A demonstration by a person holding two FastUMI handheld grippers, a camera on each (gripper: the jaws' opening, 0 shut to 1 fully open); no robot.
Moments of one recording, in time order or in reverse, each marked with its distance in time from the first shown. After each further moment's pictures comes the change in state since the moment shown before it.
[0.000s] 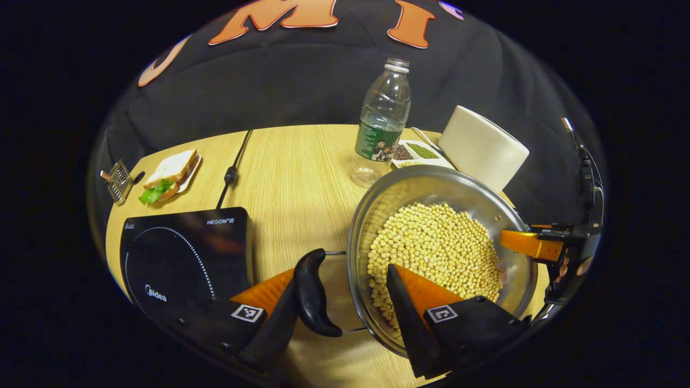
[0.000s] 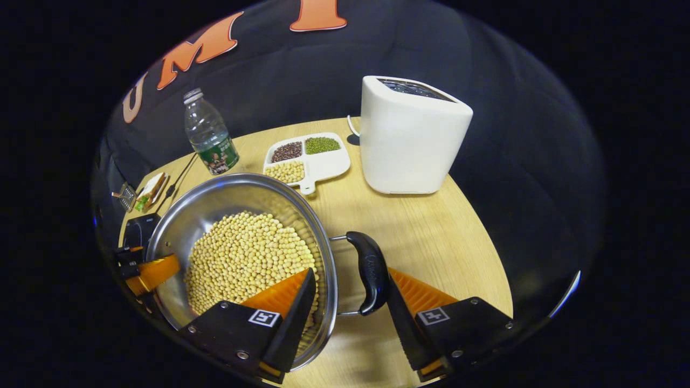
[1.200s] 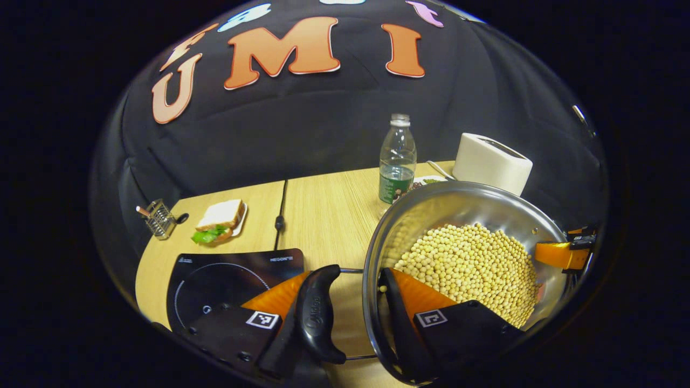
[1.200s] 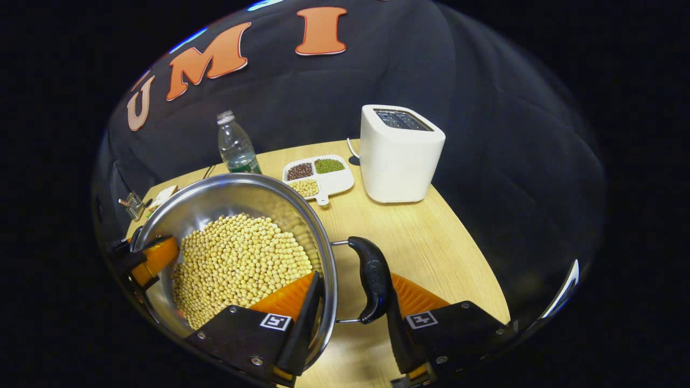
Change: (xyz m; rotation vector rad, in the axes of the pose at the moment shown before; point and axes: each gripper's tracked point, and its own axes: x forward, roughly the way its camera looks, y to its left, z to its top) left arm -0.082 0.036 0.045 0.100 -0.231 0.176; right arm -0.087 0.033 0.005 0.024 -0.110 0.001
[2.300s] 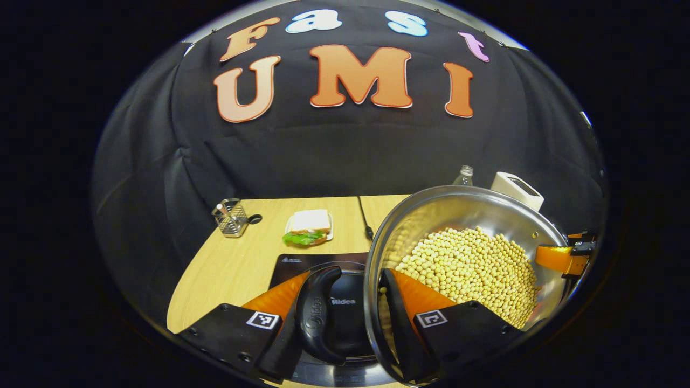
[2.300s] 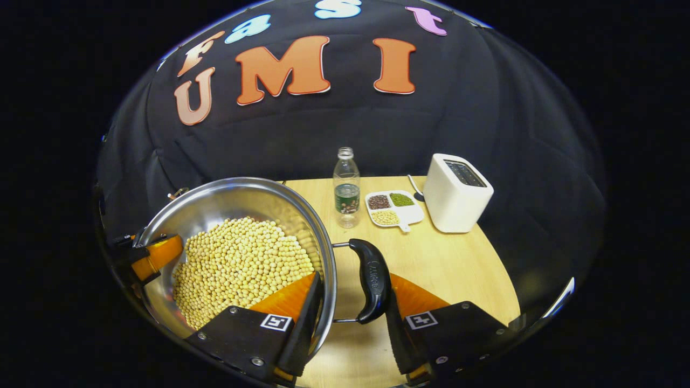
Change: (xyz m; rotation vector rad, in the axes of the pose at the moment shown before) left arm -0.128 0.173 0.015 -0.113 -0.068 0.141; right arm -0.088 0.161 0.029 -0.114 -0.137 0.136
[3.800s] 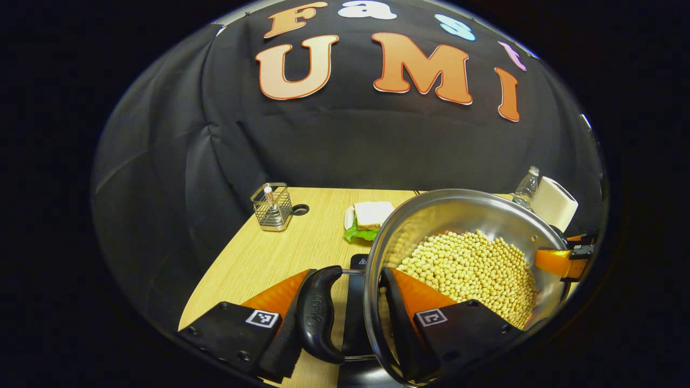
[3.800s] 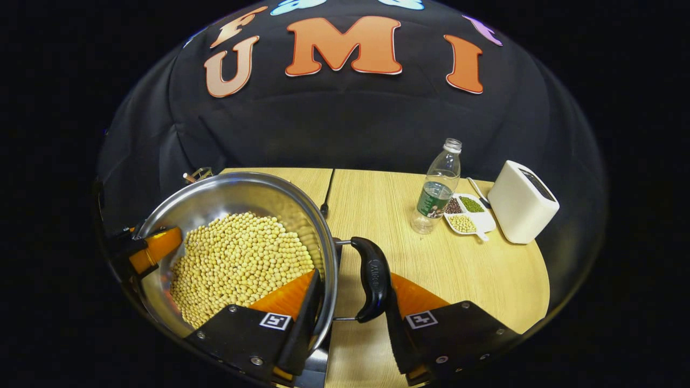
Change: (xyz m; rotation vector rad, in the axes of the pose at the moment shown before) left arm 0.074 0.143 -0.035 -0.063 0.017 0.079; right arm 0.087 0.142 -0.012 -0.105 0.046 0.072
